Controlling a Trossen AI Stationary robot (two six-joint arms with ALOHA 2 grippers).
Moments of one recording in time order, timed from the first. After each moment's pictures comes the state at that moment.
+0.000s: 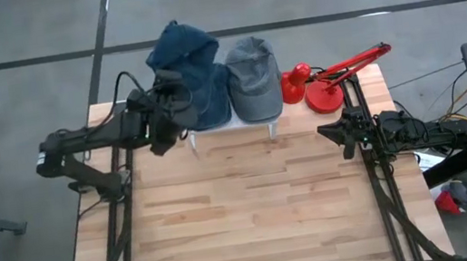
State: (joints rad) left arm 0.00 1.40 1.60 -0.74 -1.53 -1.82; right arm -0.02 0.05 0.19 -0.23 0.26 0.57
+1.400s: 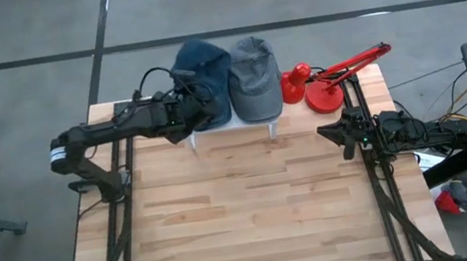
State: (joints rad) left arm 0.17 1.52 1.49 -0.80 -1.22 -2.23; right arm -0.02 0.05 0.19 -0.24 0.25 0.57
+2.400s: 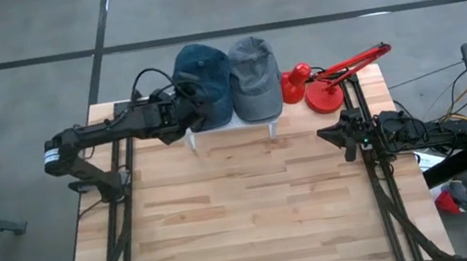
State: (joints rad) left arm 0.17 1.47 1.44 -0.80 -1.11 -2.04; right arm -0.02 0.05 0.19 -0.24 0.20 0.57
